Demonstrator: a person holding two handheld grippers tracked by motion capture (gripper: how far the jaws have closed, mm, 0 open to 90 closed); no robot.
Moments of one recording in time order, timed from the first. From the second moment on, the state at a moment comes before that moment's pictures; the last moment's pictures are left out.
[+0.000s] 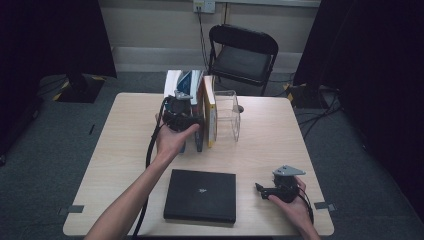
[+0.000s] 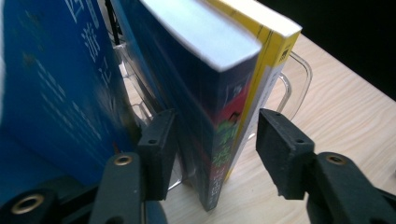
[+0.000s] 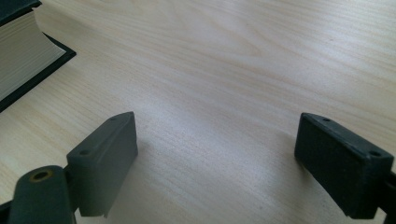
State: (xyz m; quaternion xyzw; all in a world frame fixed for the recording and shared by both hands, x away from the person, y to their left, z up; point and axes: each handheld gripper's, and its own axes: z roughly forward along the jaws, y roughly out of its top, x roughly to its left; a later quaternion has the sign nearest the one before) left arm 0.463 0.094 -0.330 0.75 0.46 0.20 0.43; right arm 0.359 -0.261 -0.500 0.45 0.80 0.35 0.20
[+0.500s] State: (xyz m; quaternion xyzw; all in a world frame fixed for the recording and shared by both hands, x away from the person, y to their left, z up) left arm 0.467 0.082 -0.360 0.74 0.46 0.26 0.41; right arm 0.359 -0.261 -0.500 0.45 0.80 0.35 0.20
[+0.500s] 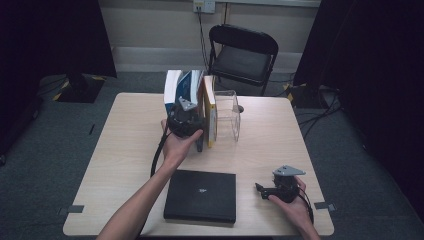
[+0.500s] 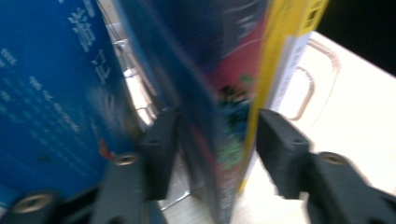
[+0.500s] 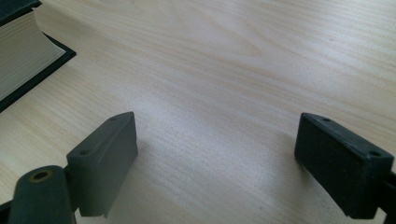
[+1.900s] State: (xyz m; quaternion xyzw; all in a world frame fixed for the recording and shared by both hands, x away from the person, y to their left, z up) left arm 0.396 0.147 -0.406 0.75 0.46 0.16 0.45; right arm 0.358 -0.256 -0.498 0.44 0.81 0.34 0.19
